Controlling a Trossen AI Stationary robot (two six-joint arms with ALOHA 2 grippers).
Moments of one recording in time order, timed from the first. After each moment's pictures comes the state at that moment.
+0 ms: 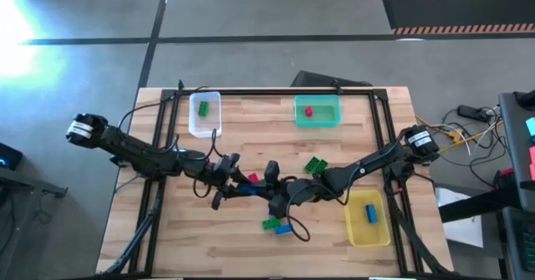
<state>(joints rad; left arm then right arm) -0.24 1.21 0.51 0.61 0.06 -0.37 0.34 1.81 1.22 0.26 0.41 -0.89</state>
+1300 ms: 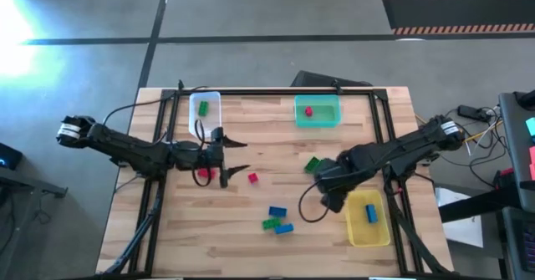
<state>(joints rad) -0.17 1.05 0.50 0.41 -0.34 0.07 0.34 1.55 1.41 -1.39 -0.13 0.96</state>
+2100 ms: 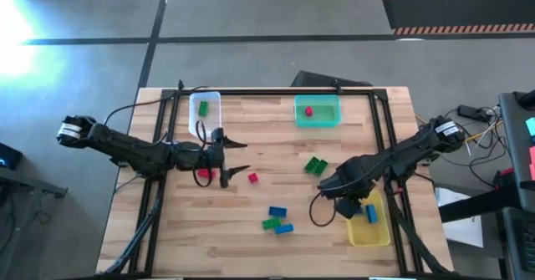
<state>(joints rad) -0.17 1.06 0.50 0.40 -0.35 0.06 0.37 1.55 1.17 -1.40 -0.32 1.05</state>
